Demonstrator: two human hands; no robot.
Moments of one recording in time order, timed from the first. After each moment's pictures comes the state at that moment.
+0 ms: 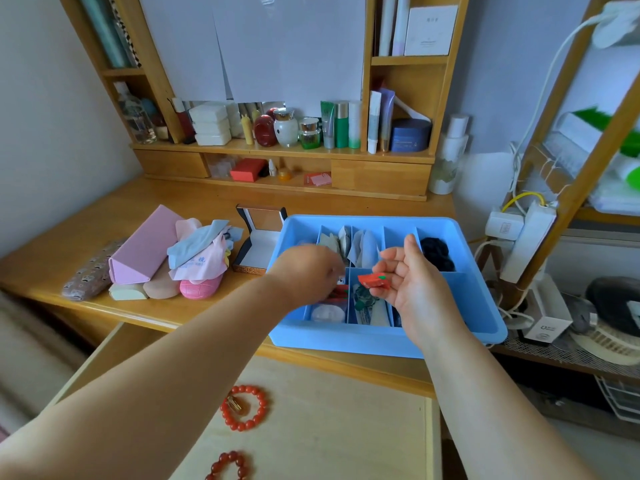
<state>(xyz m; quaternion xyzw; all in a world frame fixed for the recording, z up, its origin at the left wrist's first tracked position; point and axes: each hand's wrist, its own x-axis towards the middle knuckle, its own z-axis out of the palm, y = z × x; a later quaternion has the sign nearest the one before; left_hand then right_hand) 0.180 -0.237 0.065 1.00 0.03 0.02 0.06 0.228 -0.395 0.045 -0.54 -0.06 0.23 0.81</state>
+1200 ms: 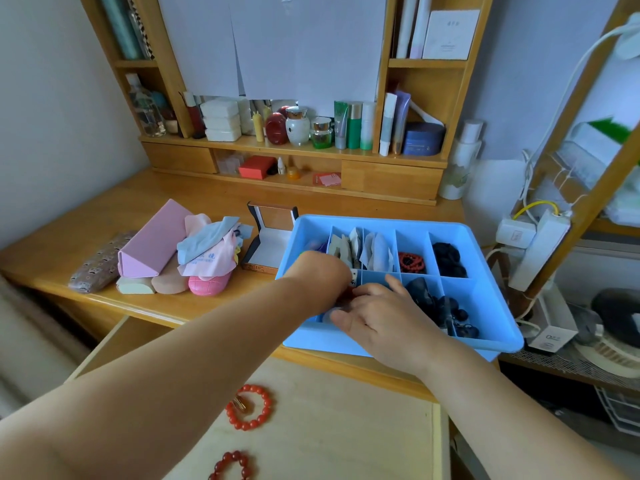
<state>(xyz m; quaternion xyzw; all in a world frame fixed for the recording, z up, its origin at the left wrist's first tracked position) 0.183 -0.243 0.059 0.97 0.02 -0.10 -0.20 0.206 -0.384 0.031 -0.84 -0.52 0.08 0.17</state>
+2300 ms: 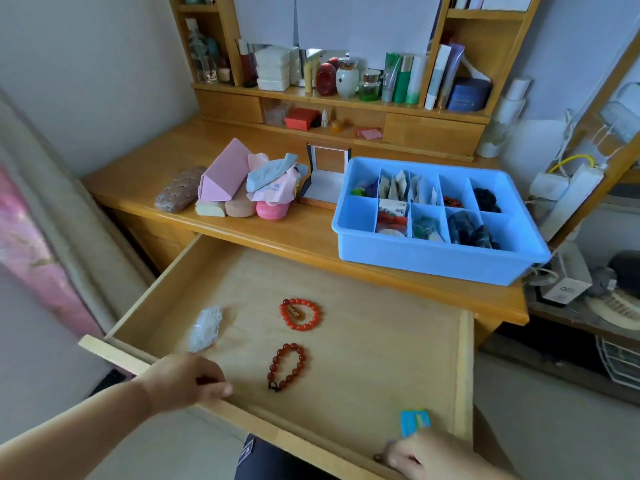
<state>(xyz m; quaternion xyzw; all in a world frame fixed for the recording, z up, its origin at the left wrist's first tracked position) -0.166 -0.132 -0.076 0.92 0.22 -0.25 0.19 -0.017 -0.609 -0.217 -0.79 -0.46 0.38 0.17</state>
